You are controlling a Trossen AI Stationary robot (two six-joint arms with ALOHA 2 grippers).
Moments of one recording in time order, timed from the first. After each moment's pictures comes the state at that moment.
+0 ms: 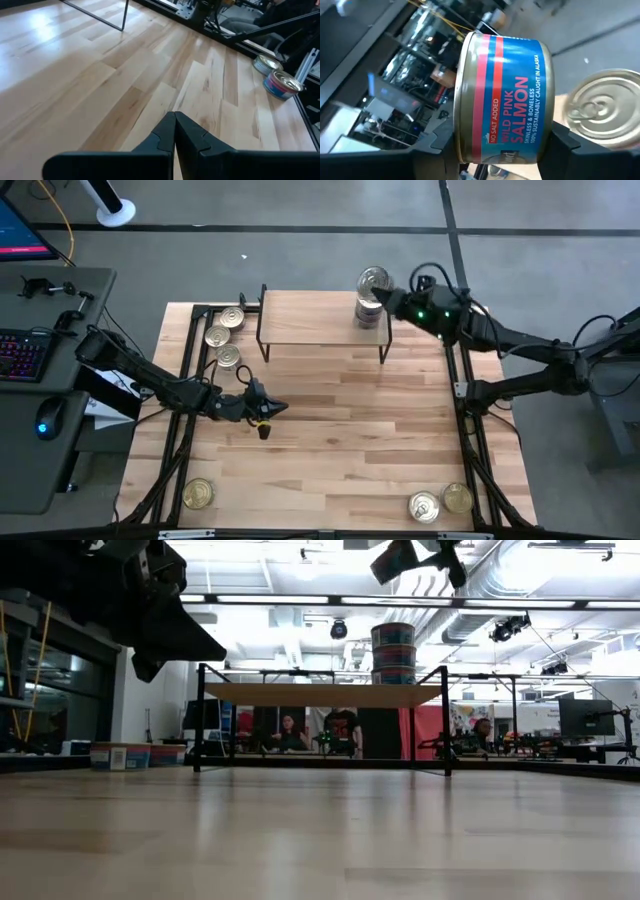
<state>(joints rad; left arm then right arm) -0.36 1.18 0.41 0.32 -0.53 -0.59 -0.32 1.11 1.13 -0.17 0.36 1.01</state>
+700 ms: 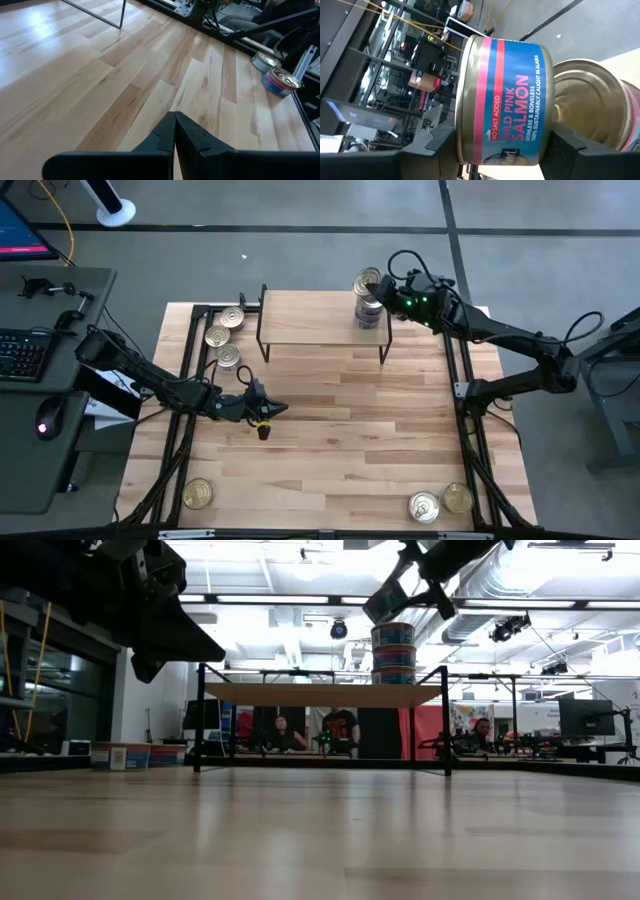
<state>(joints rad) -0.36 1.18 0.41 0.31 -0.51 -0.59 -0.46 1.23 1.13 -0.19 0.25 1.19</state>
